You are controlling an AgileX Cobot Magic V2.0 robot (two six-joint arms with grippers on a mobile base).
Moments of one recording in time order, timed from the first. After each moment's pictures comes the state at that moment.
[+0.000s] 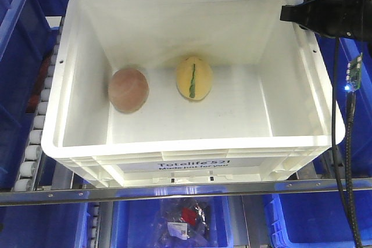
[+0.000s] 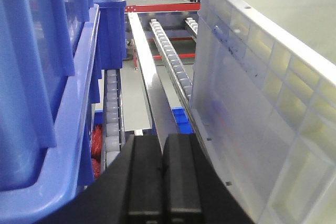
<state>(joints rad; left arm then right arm) -0.12 -0.01 0.03 -0.05 0.12 -0.02 0.10 1.42 -1.07 0.78 0.31 -0.67</state>
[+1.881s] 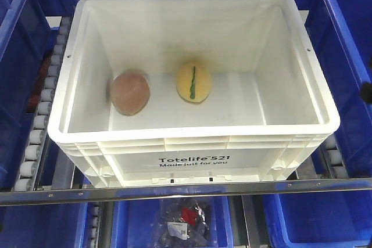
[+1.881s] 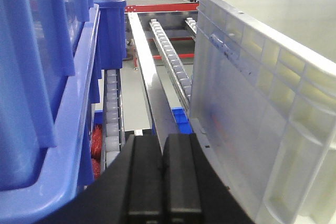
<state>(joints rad) -0.12 -0.01 0.03 -0.05 0.12 -0.02 -0.04 0.77 -0.51 0.30 0.10 -0.37</state>
